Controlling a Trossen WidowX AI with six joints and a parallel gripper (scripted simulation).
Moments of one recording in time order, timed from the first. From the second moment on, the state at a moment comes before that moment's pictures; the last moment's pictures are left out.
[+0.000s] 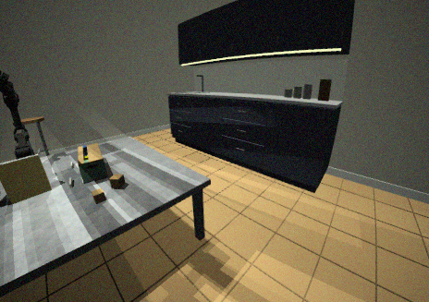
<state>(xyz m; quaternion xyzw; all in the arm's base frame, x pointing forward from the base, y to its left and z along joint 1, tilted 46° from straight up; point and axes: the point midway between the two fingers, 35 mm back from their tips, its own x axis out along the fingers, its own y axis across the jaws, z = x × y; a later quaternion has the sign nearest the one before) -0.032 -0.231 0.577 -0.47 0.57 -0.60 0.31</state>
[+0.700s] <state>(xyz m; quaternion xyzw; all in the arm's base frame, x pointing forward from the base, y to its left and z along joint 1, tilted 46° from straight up) 0.147 -0.345 0.402 -0.39 0.49 -0.40 0.67</state>
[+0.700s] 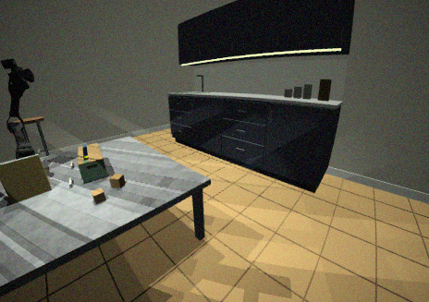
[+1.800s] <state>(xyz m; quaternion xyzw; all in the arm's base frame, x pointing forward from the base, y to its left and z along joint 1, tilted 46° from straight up) 0.293 -0.101 0.032 0.53 0.69 -0.09 0.49</state>
